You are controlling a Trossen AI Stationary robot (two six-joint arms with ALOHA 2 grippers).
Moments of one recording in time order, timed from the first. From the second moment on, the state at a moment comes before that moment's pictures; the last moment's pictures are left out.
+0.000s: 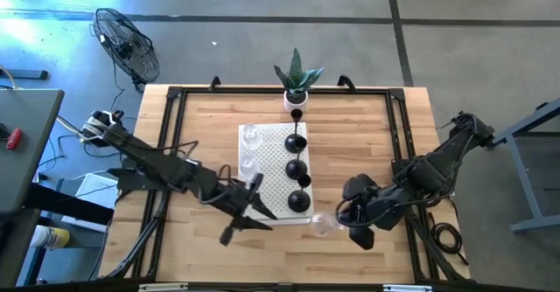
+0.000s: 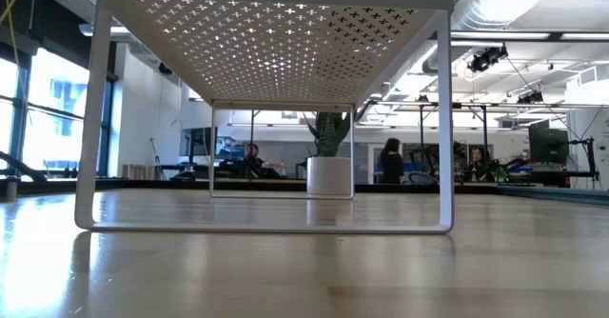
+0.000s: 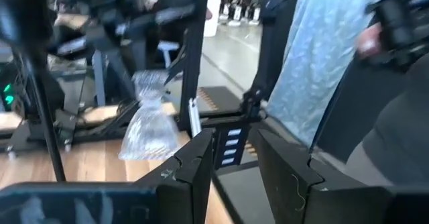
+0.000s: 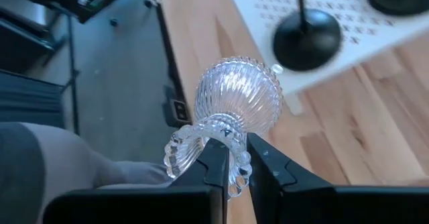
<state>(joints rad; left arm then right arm) -0.47 1.36 1.10 0.25 -0.04 -0.15 0.66 1.42 1.54 -0.98 0.24 1.02</state>
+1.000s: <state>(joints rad) -0.47 1.45 1.12 0.28 0.11 -0.35 0.57 1.57 1.54 -0.56 -0.01 0.81</state>
